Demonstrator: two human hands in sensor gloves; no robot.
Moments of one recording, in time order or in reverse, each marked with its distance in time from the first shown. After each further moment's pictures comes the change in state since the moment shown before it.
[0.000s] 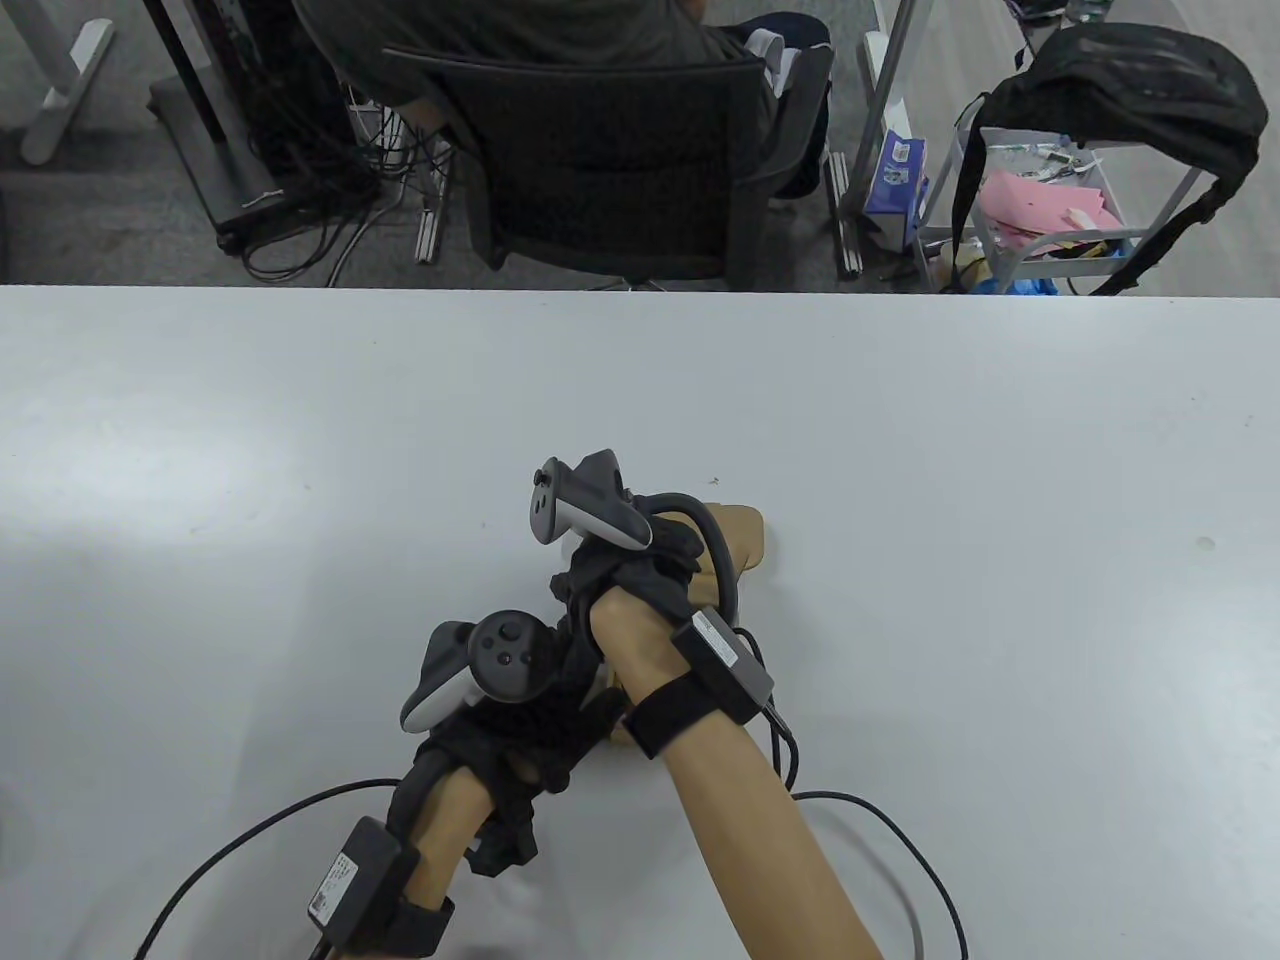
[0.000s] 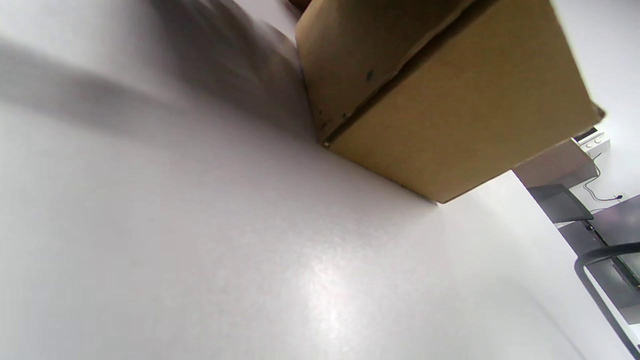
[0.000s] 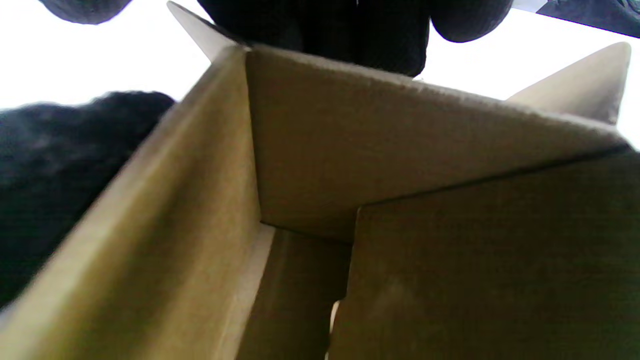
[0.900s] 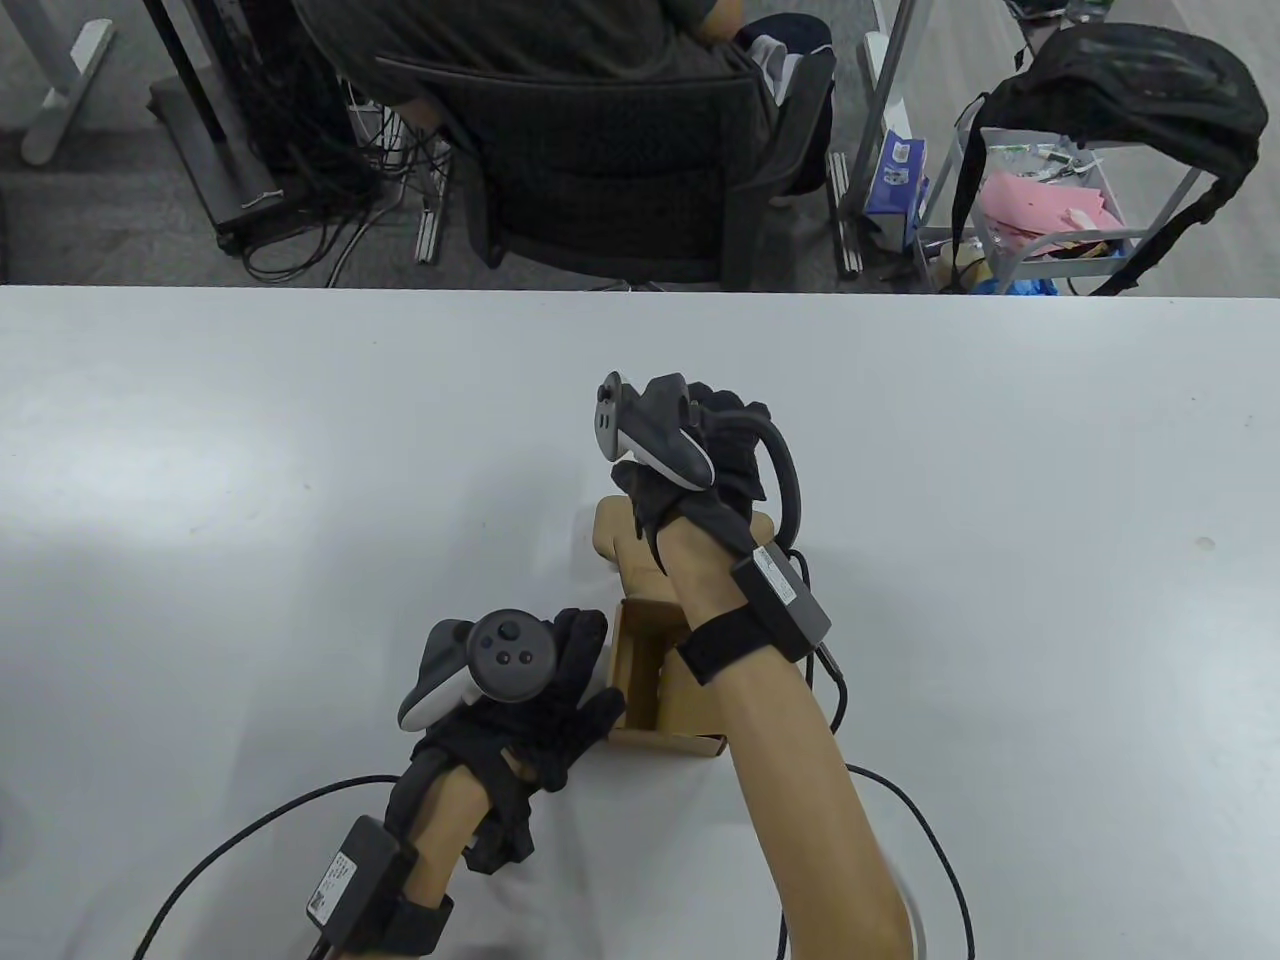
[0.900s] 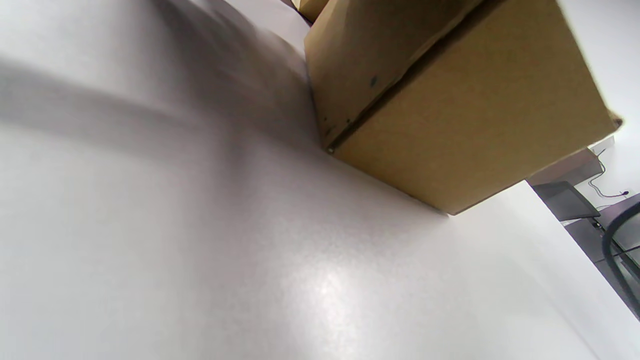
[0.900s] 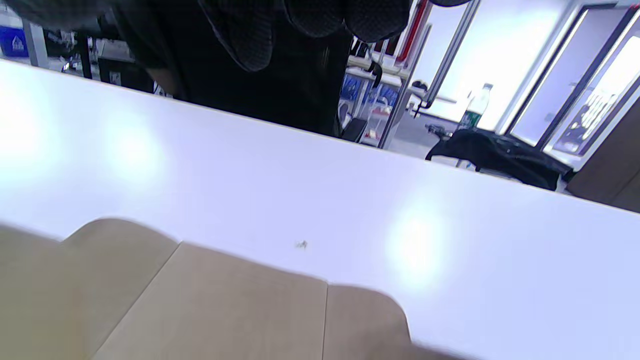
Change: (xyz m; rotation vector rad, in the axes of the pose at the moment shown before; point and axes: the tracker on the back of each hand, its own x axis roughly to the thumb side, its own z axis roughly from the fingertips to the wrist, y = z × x) left_hand -0.002 0.003 0.001 0.010 0.003 -0.022; right_hand -0.056 -0.059 -0.011 -0.343 0.156 0.034
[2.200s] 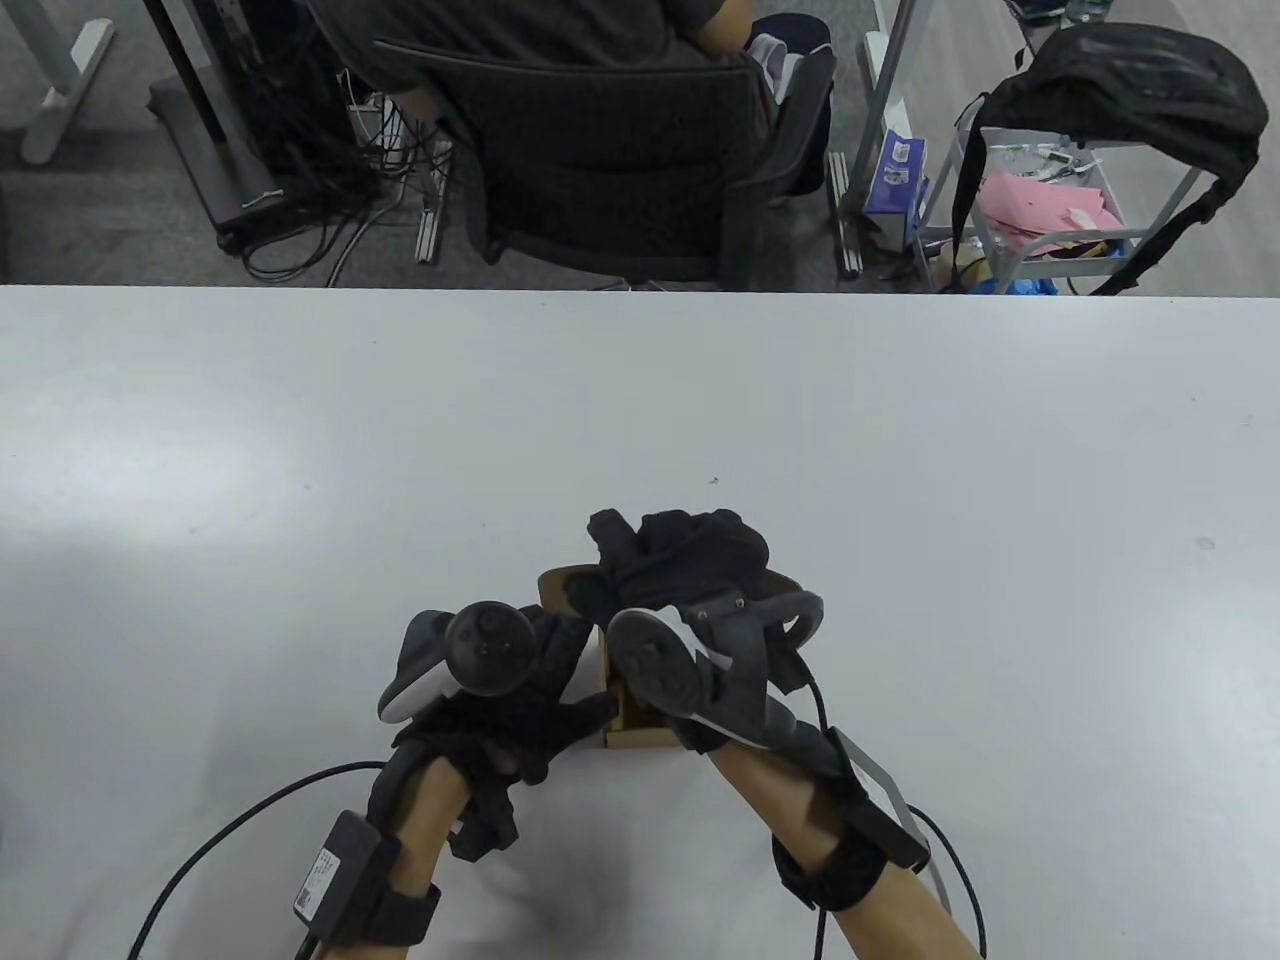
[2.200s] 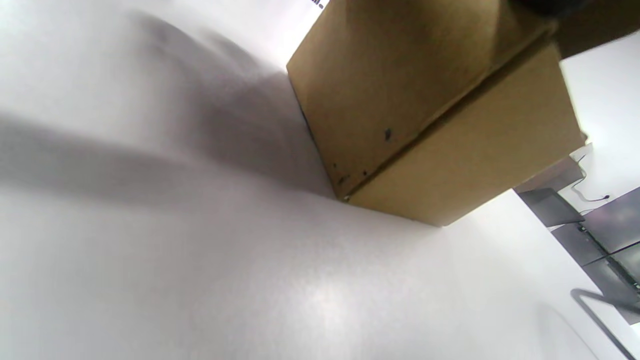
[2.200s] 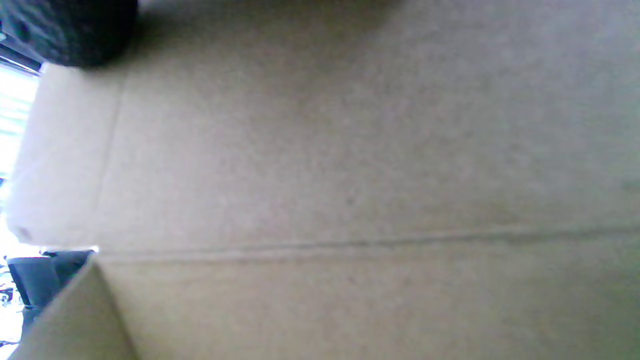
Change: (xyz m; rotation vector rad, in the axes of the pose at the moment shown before) left_hand -0.004 0.011 0.005 0.037 -0.034 -0.027; right_hand -0.032 -0.018 0.157 -0.734 -0.319 -0.396
